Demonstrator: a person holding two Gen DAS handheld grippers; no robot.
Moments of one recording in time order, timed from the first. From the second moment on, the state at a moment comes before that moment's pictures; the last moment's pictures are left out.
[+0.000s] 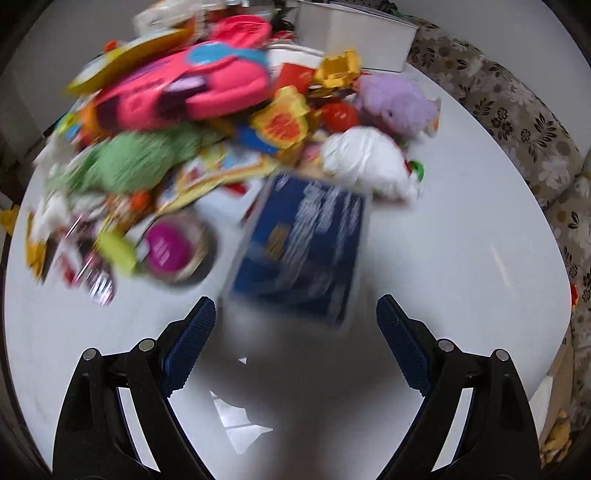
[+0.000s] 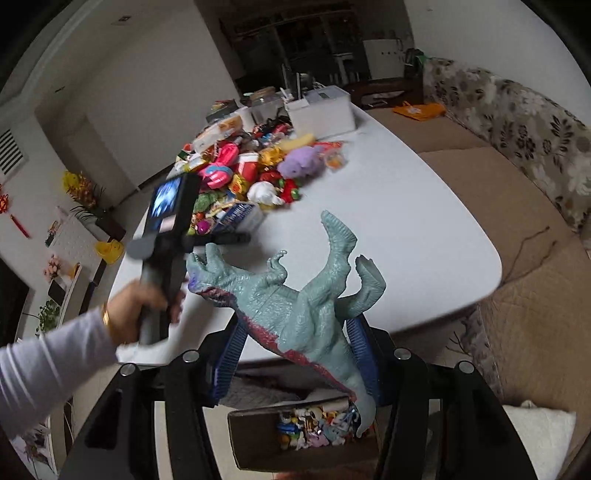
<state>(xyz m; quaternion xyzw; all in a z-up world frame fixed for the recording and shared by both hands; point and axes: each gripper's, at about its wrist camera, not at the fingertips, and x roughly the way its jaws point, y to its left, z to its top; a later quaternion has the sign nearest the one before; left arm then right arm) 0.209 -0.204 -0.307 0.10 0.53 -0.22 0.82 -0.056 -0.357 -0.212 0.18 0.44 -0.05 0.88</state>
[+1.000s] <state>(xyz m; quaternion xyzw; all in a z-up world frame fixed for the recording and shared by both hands) -0.021 0.031 -0.265 0.00 0.57 -0.14 0.81 -0.047 -0.242 -0.247 0.08 0.53 0.15 0.83</state>
